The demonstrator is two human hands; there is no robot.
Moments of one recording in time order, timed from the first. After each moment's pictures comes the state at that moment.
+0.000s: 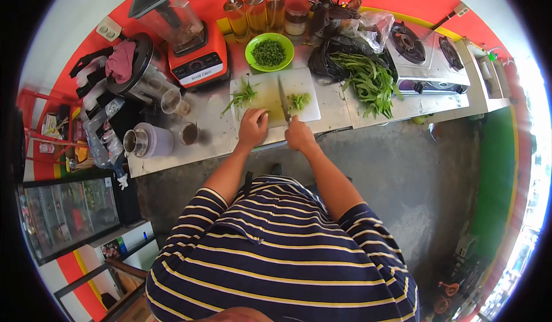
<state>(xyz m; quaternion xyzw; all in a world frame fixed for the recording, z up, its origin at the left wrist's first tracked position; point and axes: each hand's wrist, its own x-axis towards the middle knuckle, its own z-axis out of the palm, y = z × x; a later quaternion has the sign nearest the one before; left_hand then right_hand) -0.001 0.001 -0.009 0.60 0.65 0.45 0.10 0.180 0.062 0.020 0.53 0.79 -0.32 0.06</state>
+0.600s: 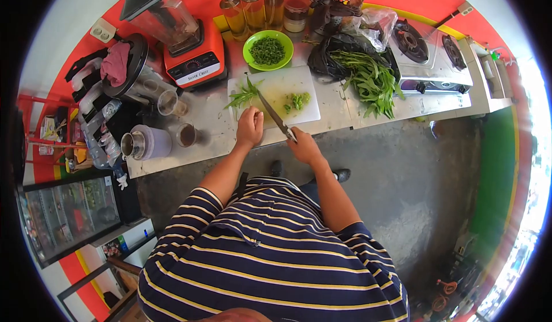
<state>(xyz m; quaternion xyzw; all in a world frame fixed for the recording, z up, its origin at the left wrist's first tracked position) -0.004 0.002 -0.011 0.54 0.69 0.45 0.18 0.217 0.040 0.018 0.45 0.76 -0.47 -0.09</state>
